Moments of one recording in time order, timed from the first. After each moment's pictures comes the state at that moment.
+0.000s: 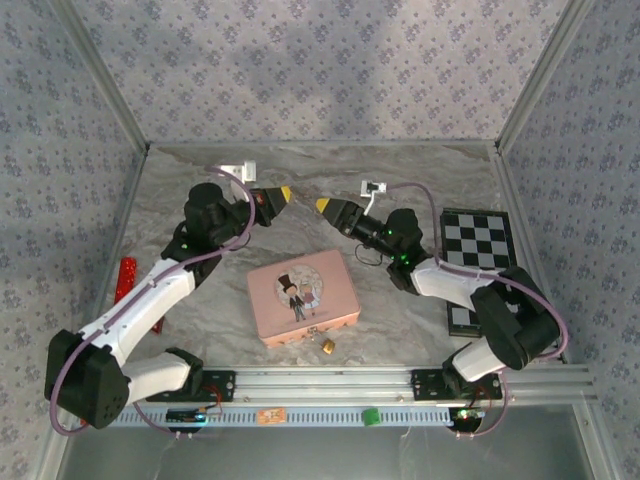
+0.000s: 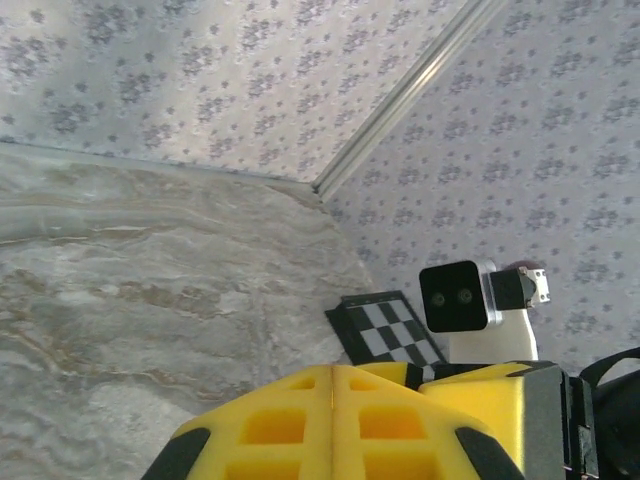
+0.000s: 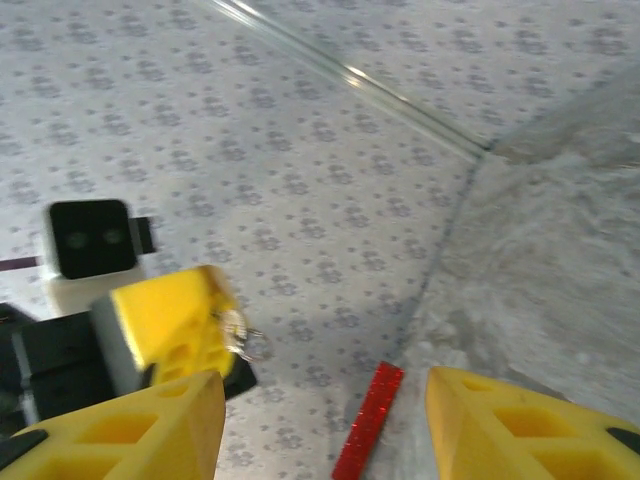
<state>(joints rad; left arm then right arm) -0.46 1.16 0.86 0.21 0.41 -0.66 0.59 1.50 0.68 0.99 -0.42 1.12</state>
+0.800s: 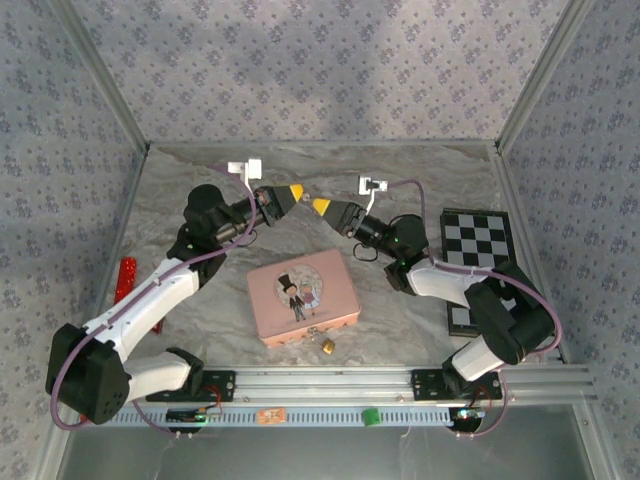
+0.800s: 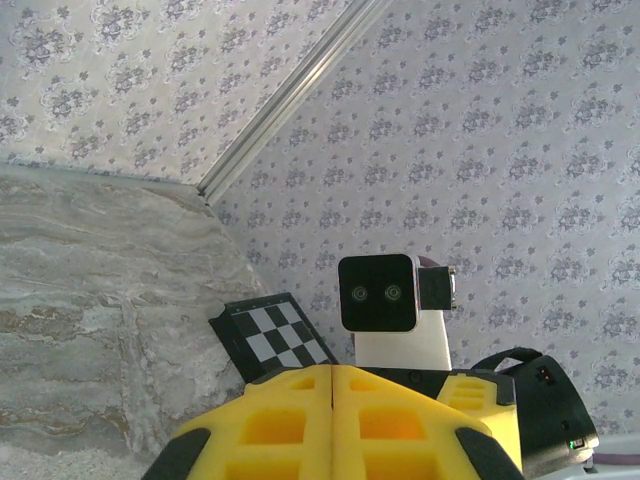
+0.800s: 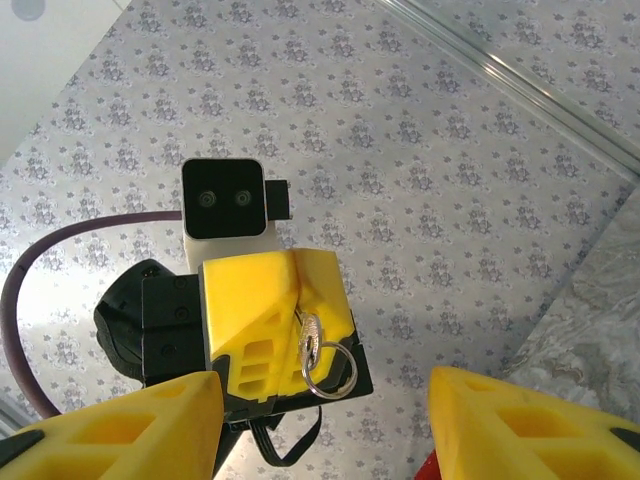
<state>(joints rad) -0.50 1.18 0.85 0.39 0.54 -0.81 0.61 1.53 0.68 1.26 -0.53 1.18</state>
